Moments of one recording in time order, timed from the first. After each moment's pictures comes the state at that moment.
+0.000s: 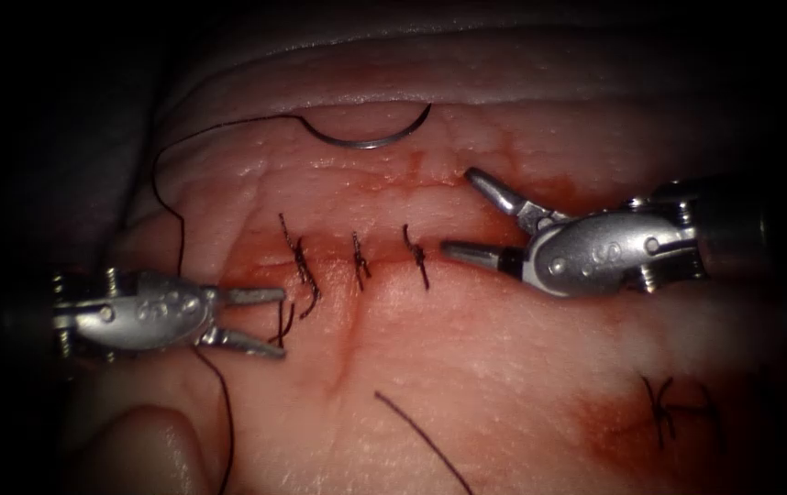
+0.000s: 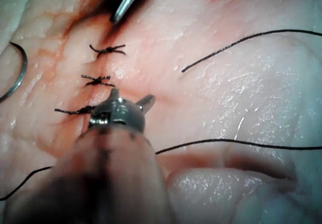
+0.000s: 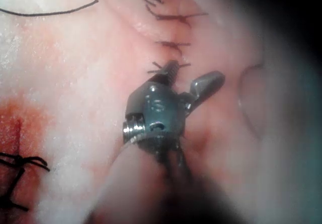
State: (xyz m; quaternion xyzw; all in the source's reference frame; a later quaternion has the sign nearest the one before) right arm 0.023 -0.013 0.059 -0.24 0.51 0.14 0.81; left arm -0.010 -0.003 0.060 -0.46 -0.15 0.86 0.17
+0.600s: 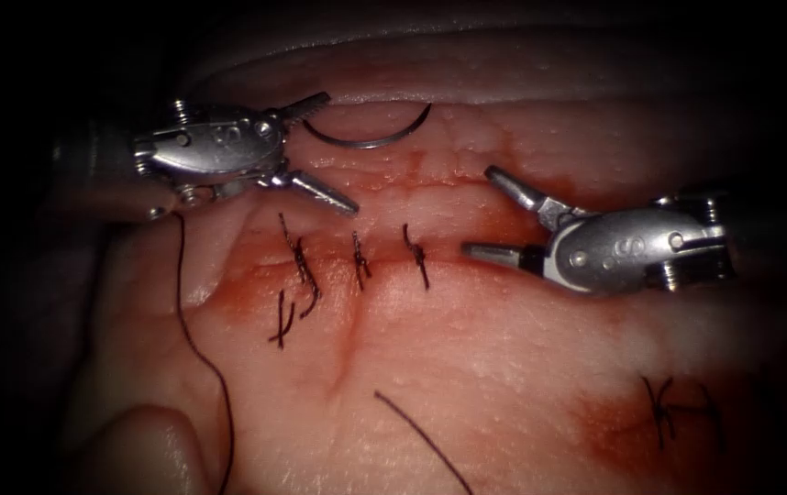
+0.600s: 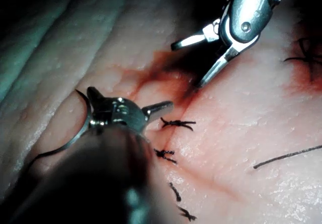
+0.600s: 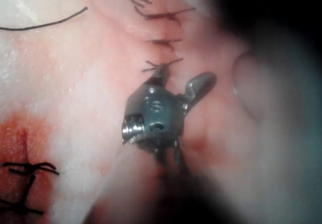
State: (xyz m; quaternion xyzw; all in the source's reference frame) right arm 0.020 -0.011 0.058 -0.15 0.43 0.14 0.88; left arm -0.017 0.009 0.064 -0.41 -0.14 0.86 0.28
